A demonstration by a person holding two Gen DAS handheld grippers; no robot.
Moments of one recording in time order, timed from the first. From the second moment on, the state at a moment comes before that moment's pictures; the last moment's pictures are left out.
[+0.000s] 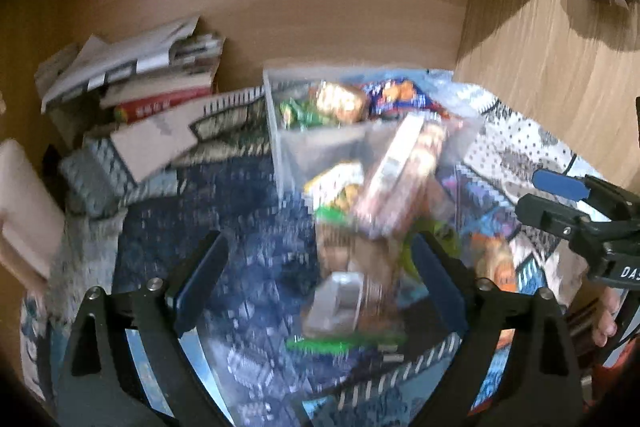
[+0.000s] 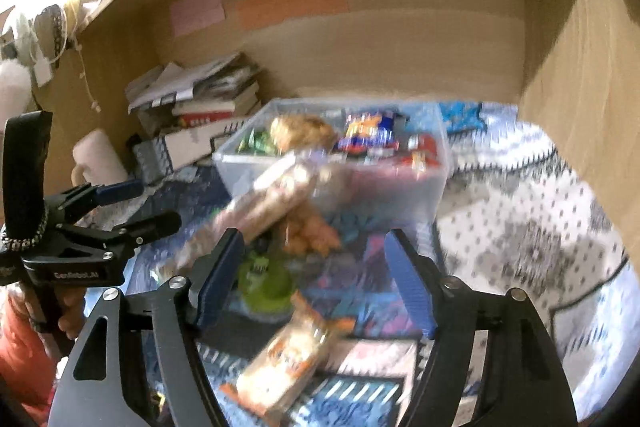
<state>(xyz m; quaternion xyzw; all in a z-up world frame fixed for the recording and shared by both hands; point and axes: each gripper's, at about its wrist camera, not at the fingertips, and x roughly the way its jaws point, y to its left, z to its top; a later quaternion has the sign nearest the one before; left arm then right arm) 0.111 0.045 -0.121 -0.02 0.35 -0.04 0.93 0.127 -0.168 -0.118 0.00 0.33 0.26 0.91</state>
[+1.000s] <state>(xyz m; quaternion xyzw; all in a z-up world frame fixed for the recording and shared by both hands) 0.113 0.036 -0.171 -0.02 0.39 -0.04 0.92 0.120 -0.181 -0.171 0.00 0.38 0.22 0.90</state>
